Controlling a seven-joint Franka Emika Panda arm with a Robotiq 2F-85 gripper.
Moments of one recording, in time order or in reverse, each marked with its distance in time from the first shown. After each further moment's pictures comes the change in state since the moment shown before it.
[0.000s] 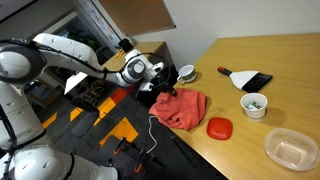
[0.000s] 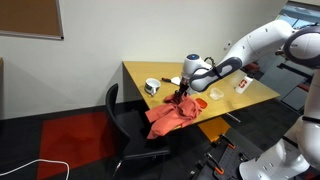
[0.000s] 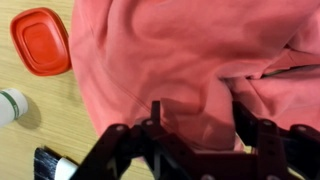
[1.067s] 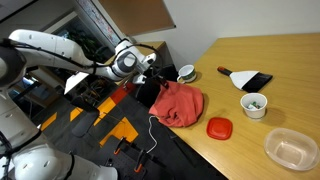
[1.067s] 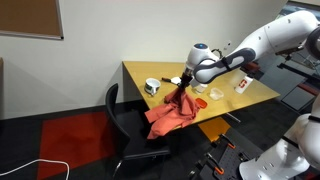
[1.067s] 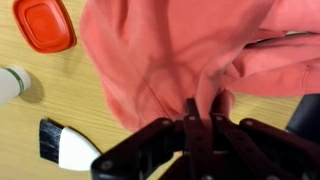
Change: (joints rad) arm 0.023 -0.155 0.001 -0.051 0.065 -0.005 -0.070
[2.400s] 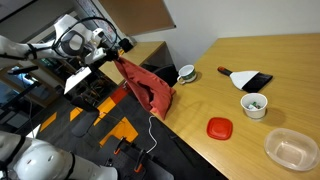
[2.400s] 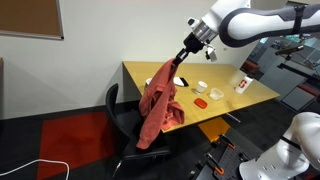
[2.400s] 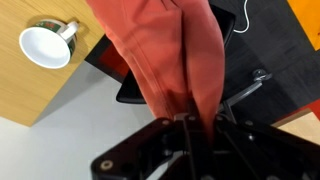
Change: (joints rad) arm 0.124 -0.449 0.232 -0.029 0.508 -0.119 -0.660
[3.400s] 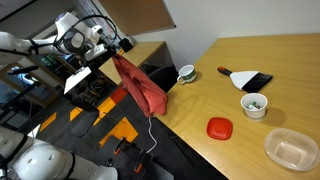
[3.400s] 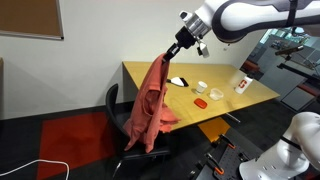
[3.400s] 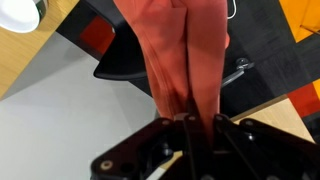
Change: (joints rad) arm 0.022 0.077 0.027 0.101 0.085 0.024 -0.086
